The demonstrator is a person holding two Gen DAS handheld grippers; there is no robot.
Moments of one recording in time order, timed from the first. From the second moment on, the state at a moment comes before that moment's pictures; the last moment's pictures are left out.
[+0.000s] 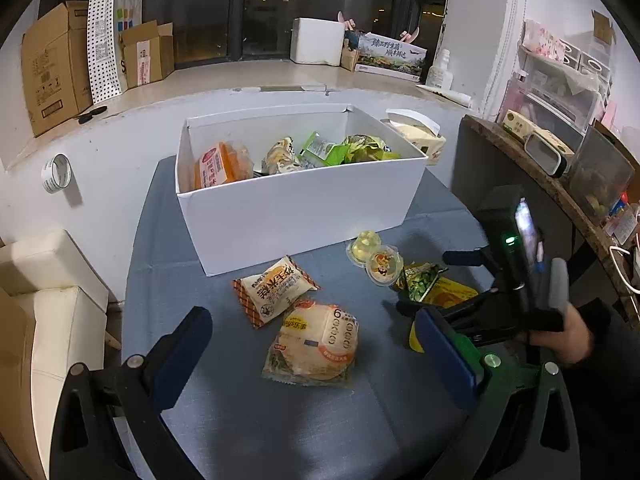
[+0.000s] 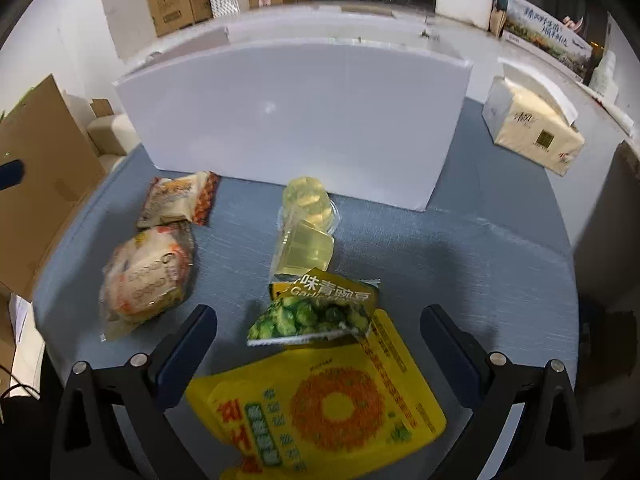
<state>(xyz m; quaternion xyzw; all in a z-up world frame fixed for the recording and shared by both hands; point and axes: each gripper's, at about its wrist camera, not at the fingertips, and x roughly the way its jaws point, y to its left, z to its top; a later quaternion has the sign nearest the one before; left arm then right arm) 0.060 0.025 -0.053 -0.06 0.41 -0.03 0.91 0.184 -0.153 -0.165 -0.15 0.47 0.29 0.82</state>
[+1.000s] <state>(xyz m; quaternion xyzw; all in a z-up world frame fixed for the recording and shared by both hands) 0.092 0.001 -0.121 -0.05 0.49 -0.05 0.87 0.136 -0.217 -0.099 -0.08 0.41 0.28 0.86</state>
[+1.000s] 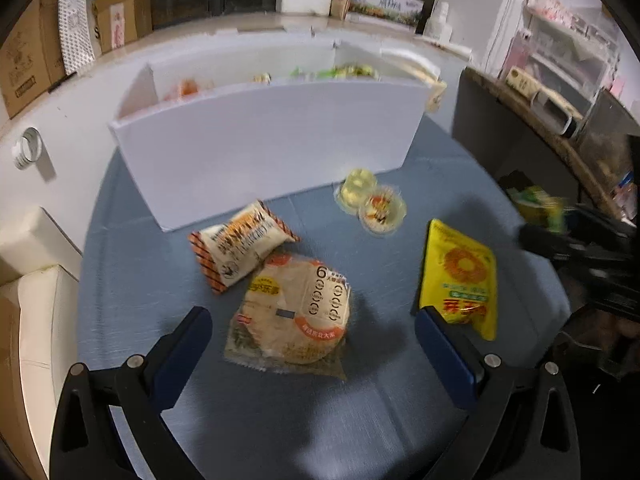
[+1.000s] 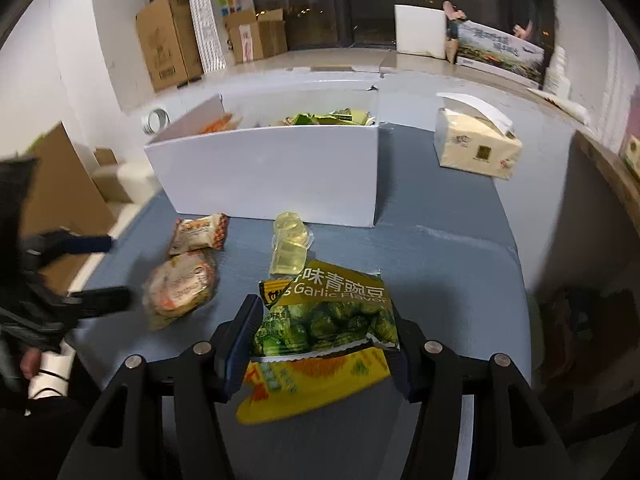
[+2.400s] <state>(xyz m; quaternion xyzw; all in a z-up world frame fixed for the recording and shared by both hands) 0.205 0.071 0.023 -0.05 0.34 -0.02 0.94 0.205 -0.137 -0.009 -0.08 0.33 0.36 0.87</state>
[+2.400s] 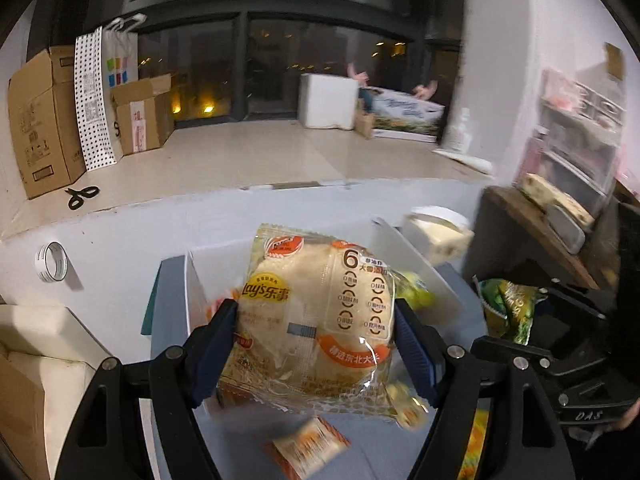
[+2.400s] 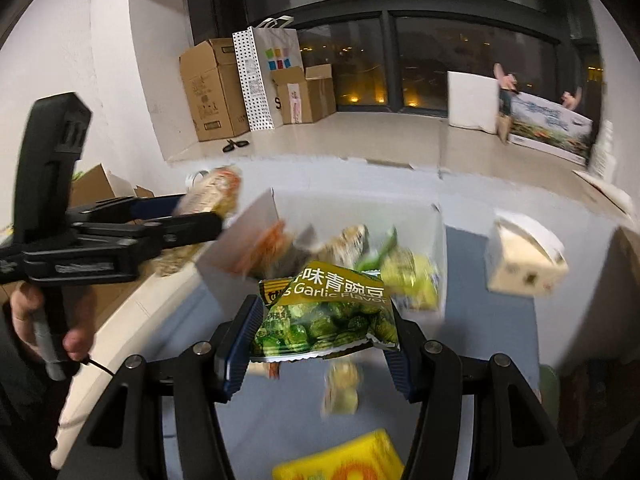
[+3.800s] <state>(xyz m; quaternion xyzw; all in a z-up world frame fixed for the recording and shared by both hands) 0.087 0.064 0.021 -0.03 0.36 -0.01 0.93 0.181 -0.180 -0.010 -0.04 0.29 0.37 0.88</state>
